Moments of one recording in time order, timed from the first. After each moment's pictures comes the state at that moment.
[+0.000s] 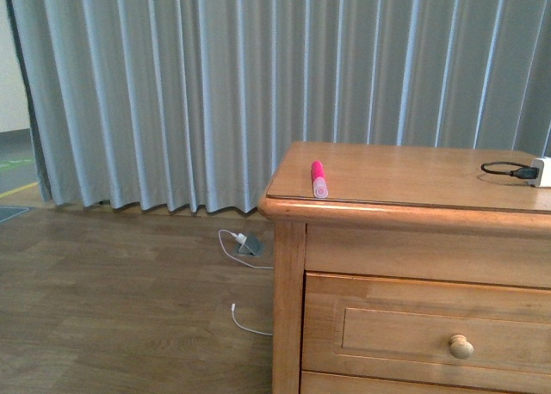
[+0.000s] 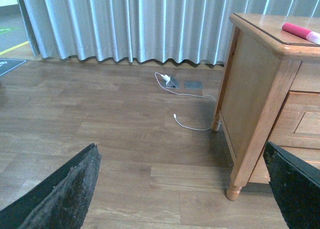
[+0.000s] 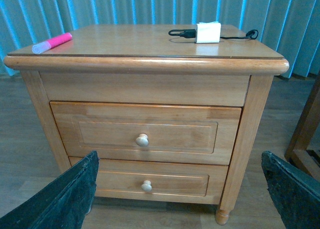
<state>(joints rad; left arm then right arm) 0.00 0.00 0.02 0.00 0.00 0.00 0.00 0.00 0.01 0.00 0.00 0.00</state>
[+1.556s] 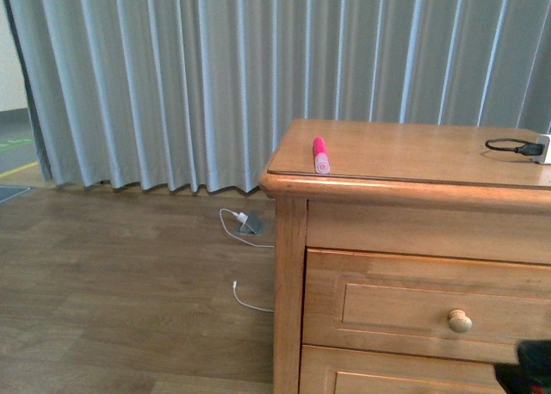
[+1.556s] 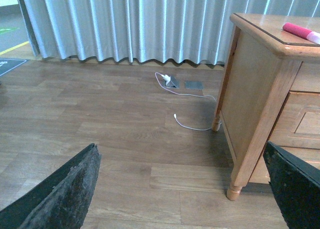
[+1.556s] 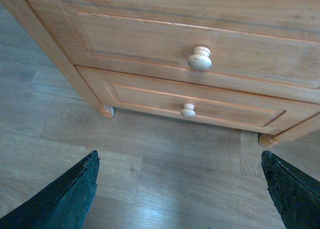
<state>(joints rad) 0.00 0.00 0.02 0.00 0.00 0.00 0.22 1.47 0.53 0.35 0.07 0.07</state>
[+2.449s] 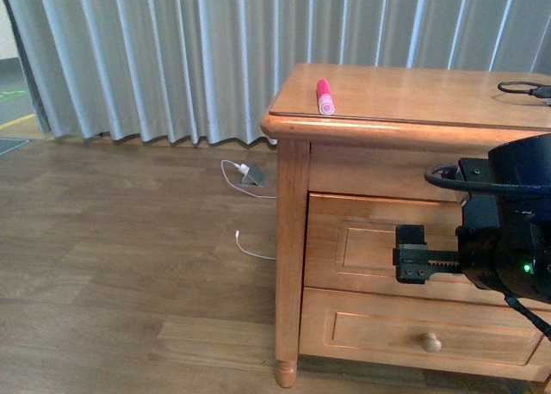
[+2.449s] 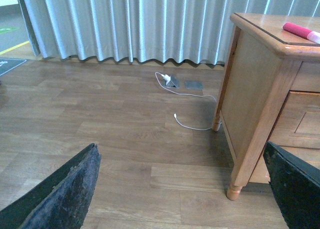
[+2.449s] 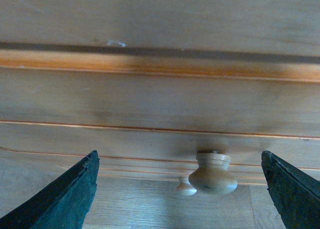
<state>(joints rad) 0.00 0.00 0.02 0.00 0.00 0.00 0.19 2.06 0.96 0.52 0.18 0.14</state>
